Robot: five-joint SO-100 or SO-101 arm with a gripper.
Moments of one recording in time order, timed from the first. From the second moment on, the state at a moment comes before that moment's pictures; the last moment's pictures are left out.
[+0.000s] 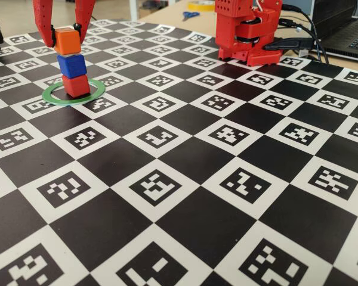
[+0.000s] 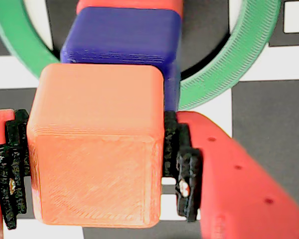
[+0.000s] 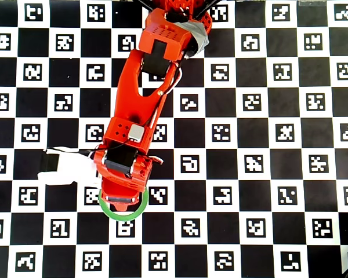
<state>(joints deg) 19.9 51.2 38.7 92.6 -15.1</state>
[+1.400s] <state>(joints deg) 22.8 62.4 52.7 91.8 -12.4</state>
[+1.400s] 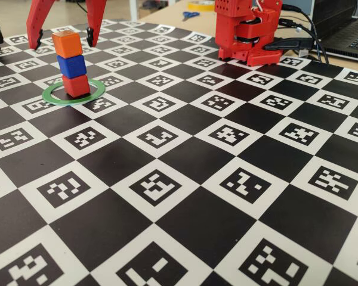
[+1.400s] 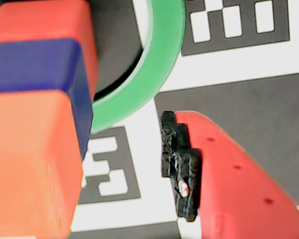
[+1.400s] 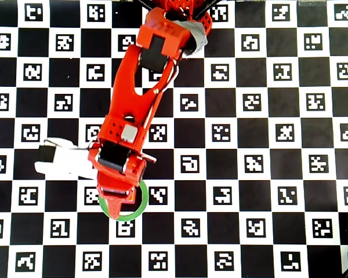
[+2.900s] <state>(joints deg) 15.6 158.6 146.7 66.1 -55.1</state>
